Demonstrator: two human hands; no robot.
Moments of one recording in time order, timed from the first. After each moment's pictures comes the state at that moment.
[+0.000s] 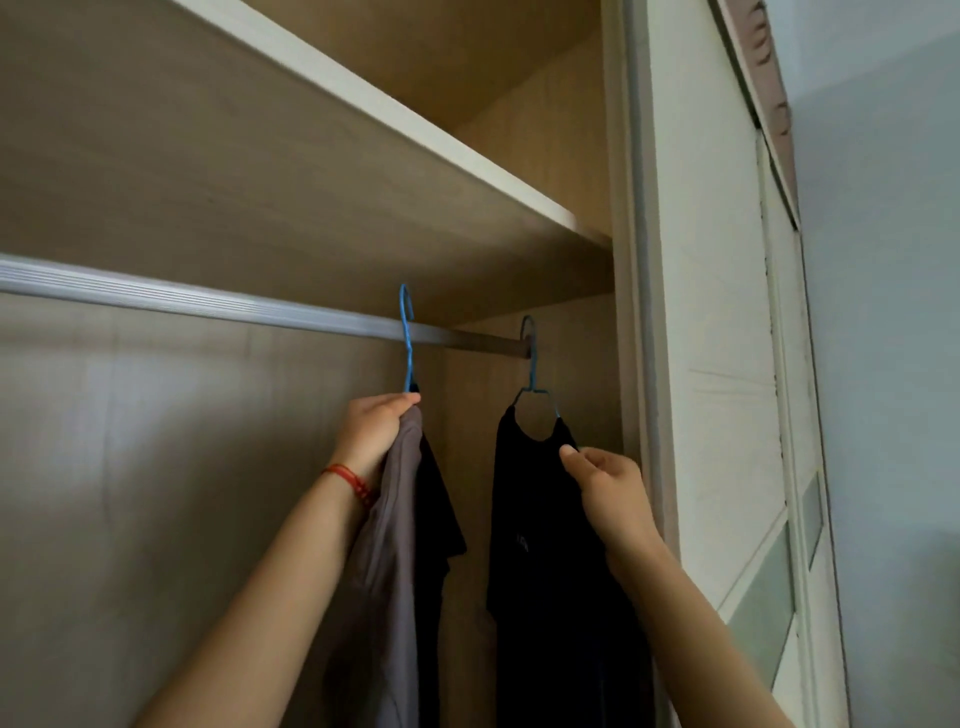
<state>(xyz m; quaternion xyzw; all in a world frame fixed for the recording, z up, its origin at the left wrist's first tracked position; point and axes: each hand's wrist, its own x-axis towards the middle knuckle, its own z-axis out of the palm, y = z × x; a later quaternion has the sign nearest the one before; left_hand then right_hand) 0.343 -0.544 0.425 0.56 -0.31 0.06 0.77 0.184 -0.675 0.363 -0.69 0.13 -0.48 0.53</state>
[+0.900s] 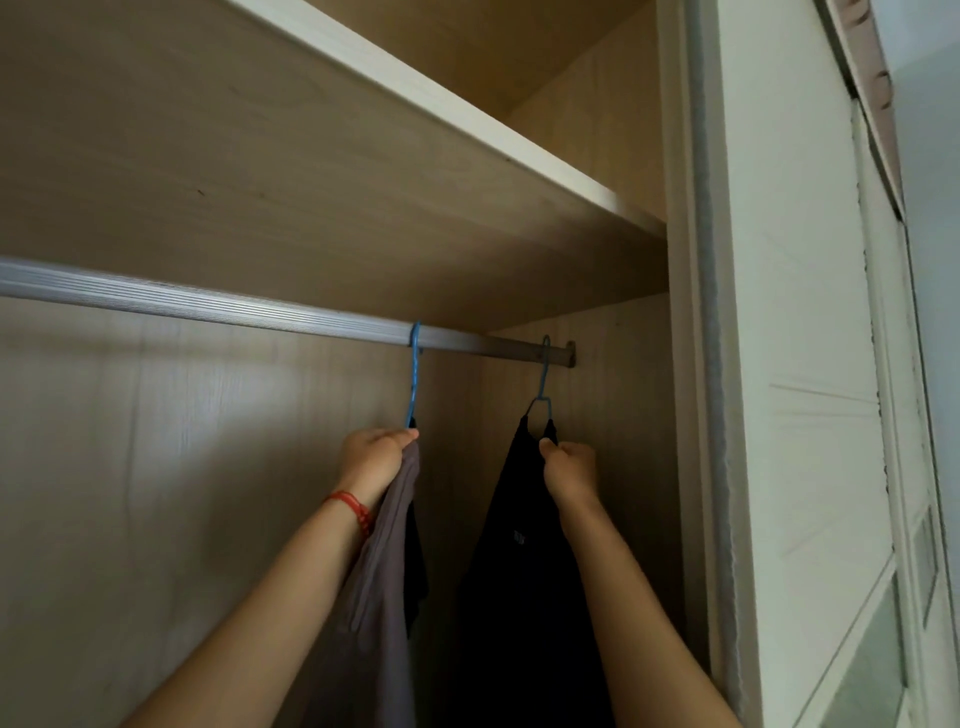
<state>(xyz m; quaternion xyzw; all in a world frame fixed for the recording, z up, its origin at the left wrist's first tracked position) 0.381 -0.565 0.413 0.59 -0.23 0.09 0.77 0.301 -0.719 0.404 -0.65 0.20 -0.41 0.61</state>
